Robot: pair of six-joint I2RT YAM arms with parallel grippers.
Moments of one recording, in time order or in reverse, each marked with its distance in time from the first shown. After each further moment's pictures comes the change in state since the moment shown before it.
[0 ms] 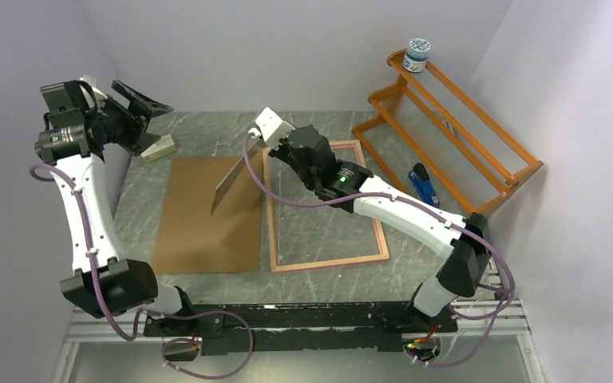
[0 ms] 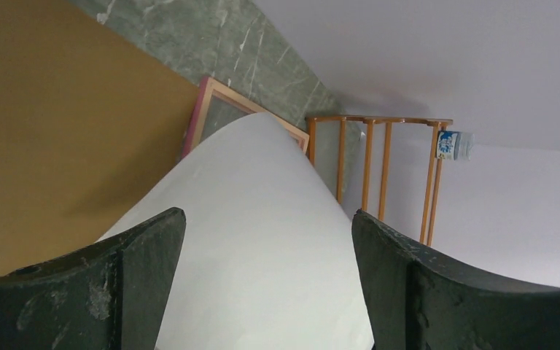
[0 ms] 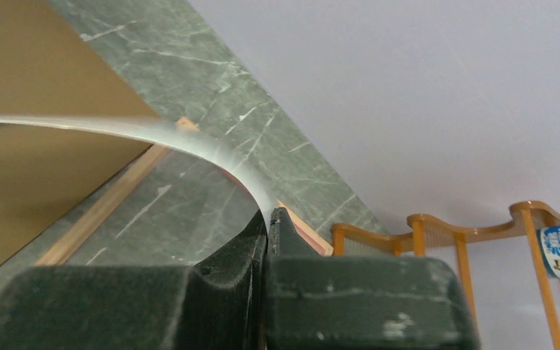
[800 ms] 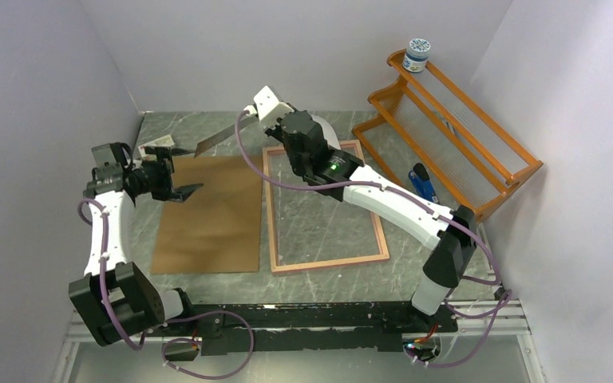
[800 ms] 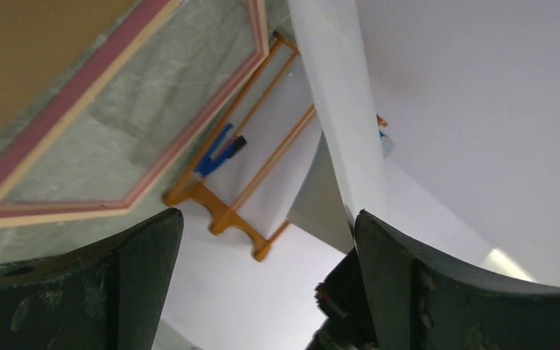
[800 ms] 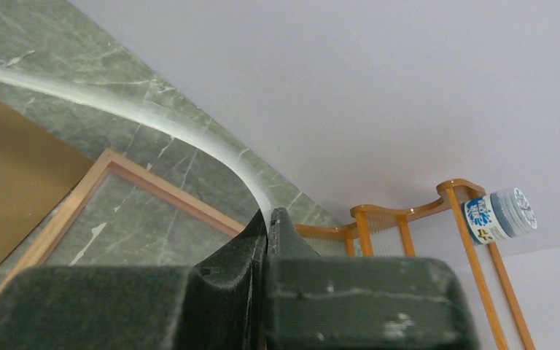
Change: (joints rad) left arm 0.007 -0.186 -0.655 0.229 0.196 -0.525; right arm -0.011 0.106 0.166 0.048 0.212 -0.064
